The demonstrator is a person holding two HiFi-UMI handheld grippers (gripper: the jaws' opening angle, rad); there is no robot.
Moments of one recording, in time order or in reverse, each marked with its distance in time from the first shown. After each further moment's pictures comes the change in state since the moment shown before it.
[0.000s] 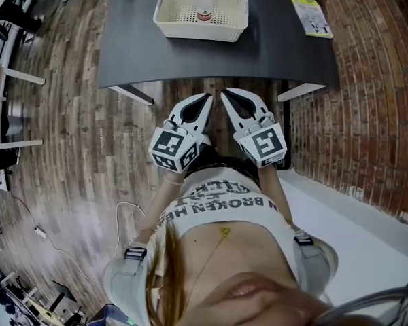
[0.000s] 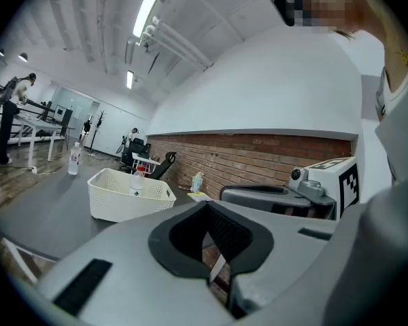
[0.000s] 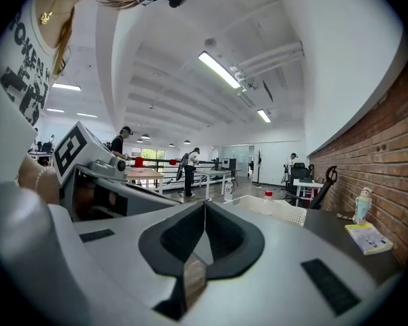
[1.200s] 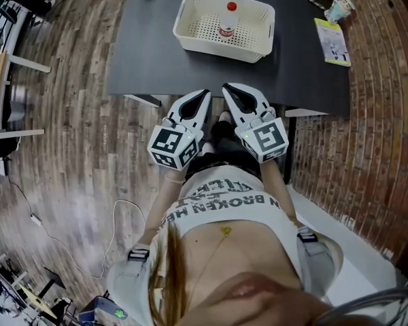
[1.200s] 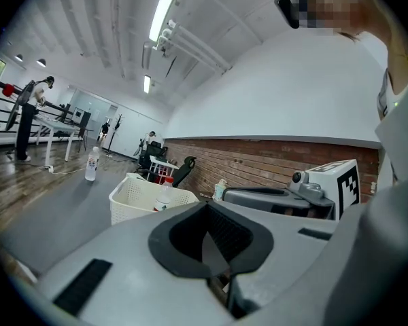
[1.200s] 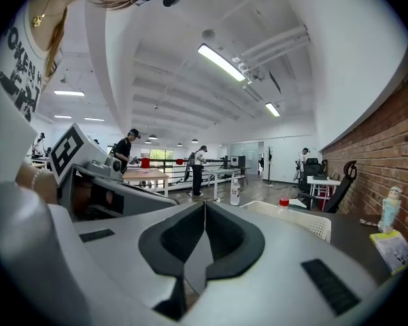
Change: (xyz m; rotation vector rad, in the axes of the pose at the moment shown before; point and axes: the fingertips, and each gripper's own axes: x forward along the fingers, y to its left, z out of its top) left arm 0.037 0.109 0.043 -0.050 -0.034 0.127; right arm 0.114 -0.048 0.012 0.004 0.036 0.086
